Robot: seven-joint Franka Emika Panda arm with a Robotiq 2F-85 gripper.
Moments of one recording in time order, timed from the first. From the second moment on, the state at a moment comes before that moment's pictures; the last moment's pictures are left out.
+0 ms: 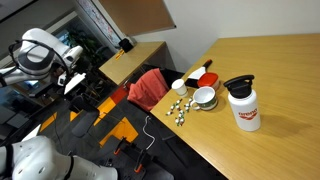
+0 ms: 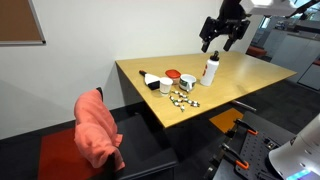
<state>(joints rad) -0.09 -0.63 0.28 -2.56 -0.04 2.09 0.70</state>
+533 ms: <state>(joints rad) -0.30 -0.45 0.18 -2.66 -0.17 2.42 0.95</state>
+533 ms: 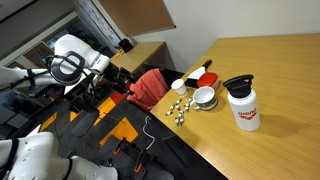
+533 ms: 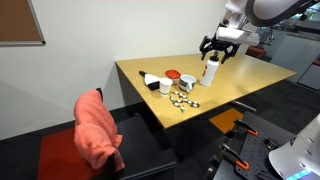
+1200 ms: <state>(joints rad) -0.33 -0.34 0.10 -2.56 -0.18 2.43 1.06</state>
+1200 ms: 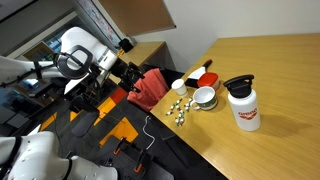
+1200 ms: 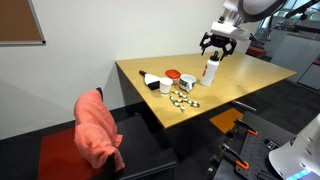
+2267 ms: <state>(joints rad) -0.20 0.41 -0.26 -2.24 -0.04 2.87 1.07</state>
